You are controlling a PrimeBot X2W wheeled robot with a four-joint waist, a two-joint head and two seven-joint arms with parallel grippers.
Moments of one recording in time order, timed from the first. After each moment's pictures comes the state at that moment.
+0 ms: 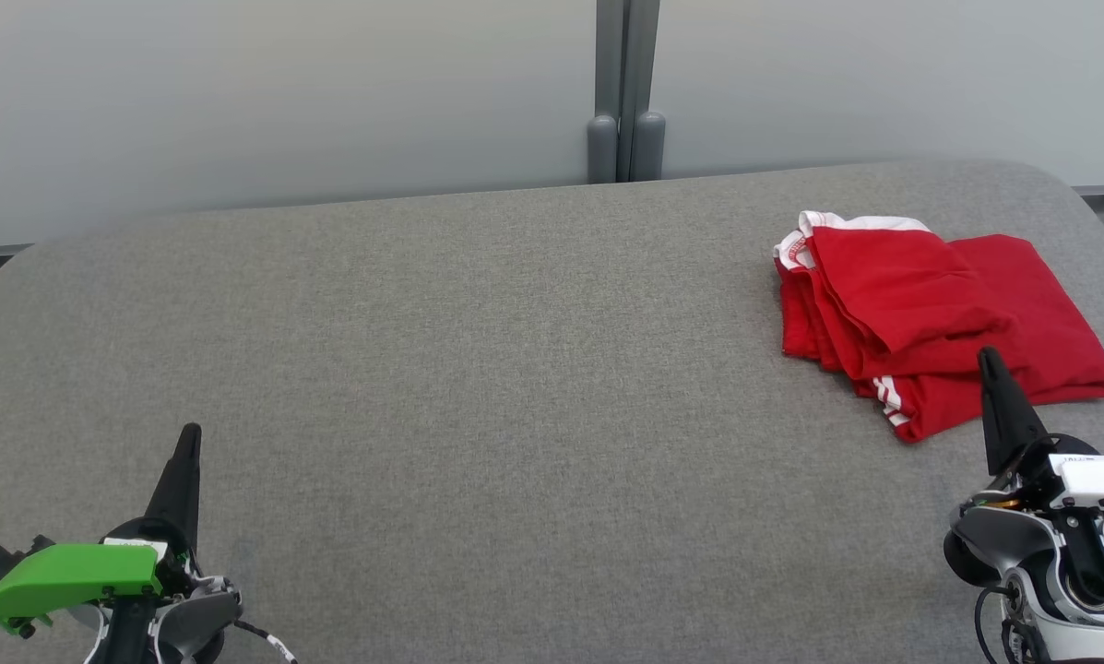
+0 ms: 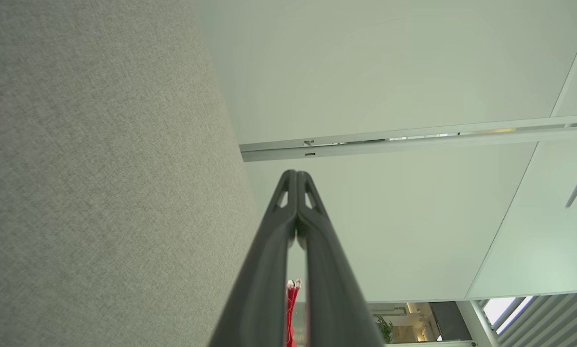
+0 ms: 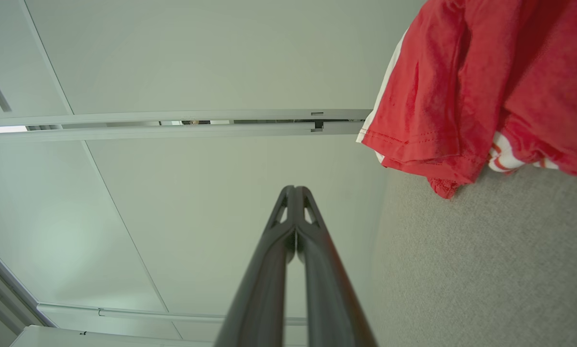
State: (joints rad) left arm -0.06 0.04 0.09 0.23 -1.60 -0.08 0.11; right arm -0.08 -0.04 -0.15 0.25 1.59 0.09 0.12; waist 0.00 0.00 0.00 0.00
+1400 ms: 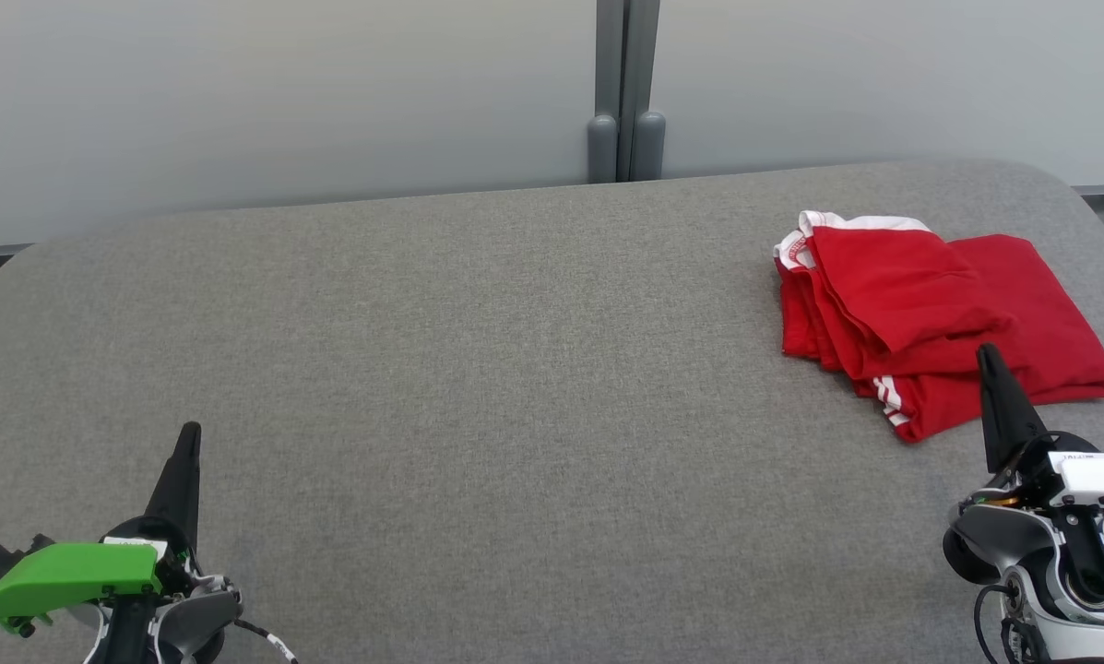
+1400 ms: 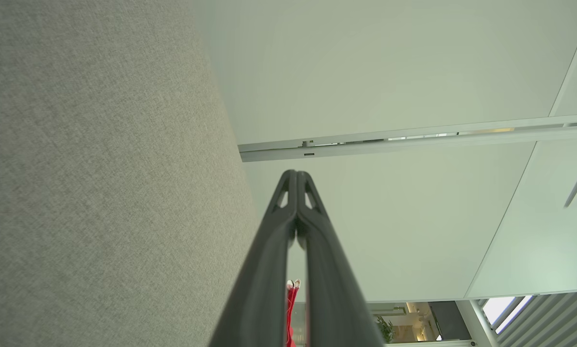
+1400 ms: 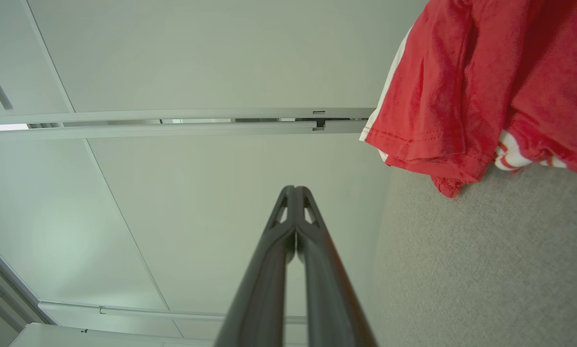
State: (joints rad) left arm -0.06 0.04 0.09 0.22 -1.60 -0.08 0.11; right arm -0.08 -0.04 -0.14 0.24 1.59 0.08 0.12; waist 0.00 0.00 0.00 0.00
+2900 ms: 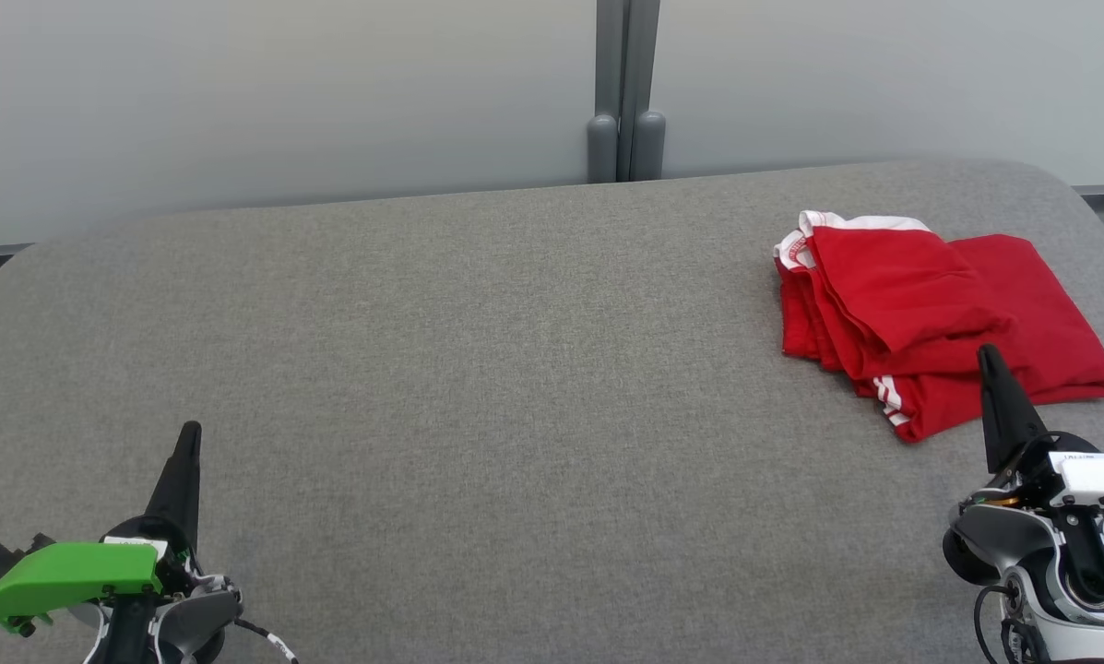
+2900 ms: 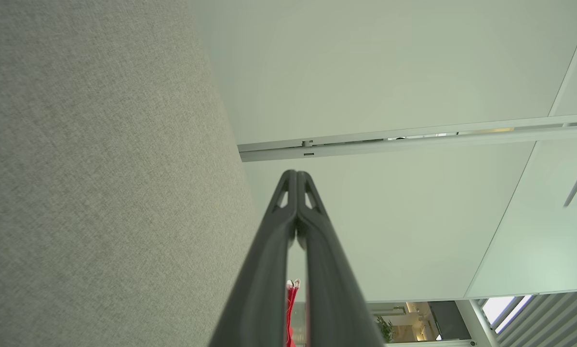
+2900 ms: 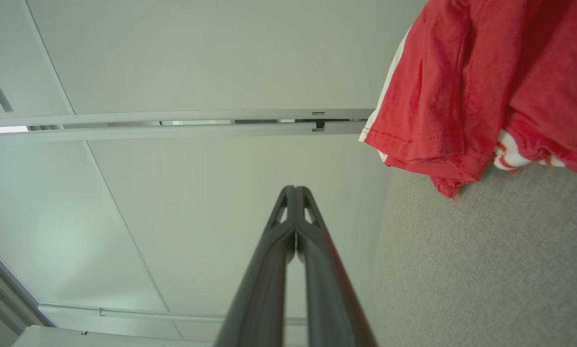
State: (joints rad) left arm -0.06 0.04 0.09 0.22 -1.60 -0.08 0.11; right arm -0.08 -0.04 -0.14 0.23 1.60 0.08 0.12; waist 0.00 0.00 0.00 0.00
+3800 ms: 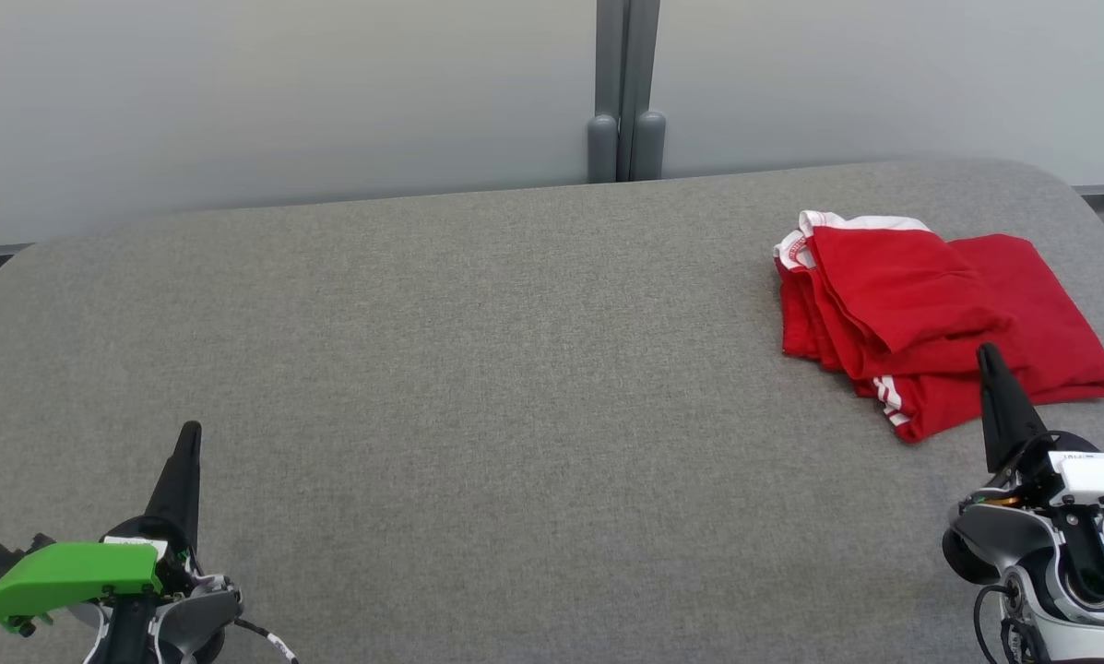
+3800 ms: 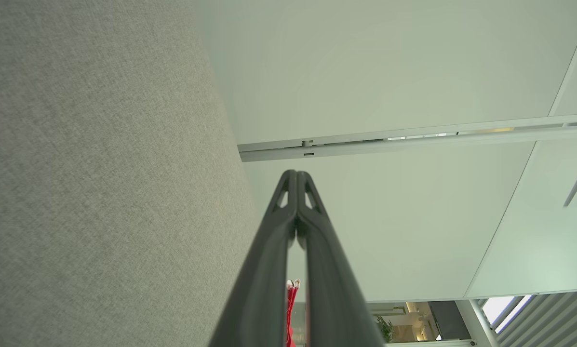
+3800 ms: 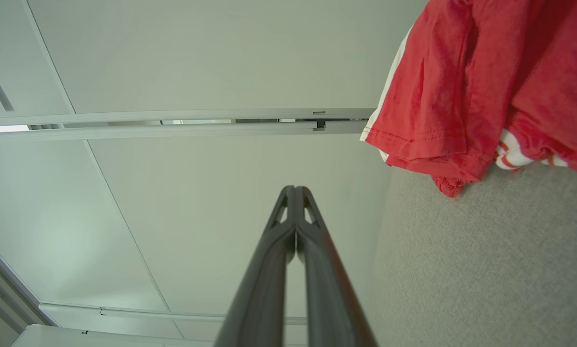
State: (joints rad) left arm -0.06 0.04 0.09 0.22 -1.60 -0.08 0.11; right arm -0.08 -0.04 -0.14 0.23 1.60 0.08 0.12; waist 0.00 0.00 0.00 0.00
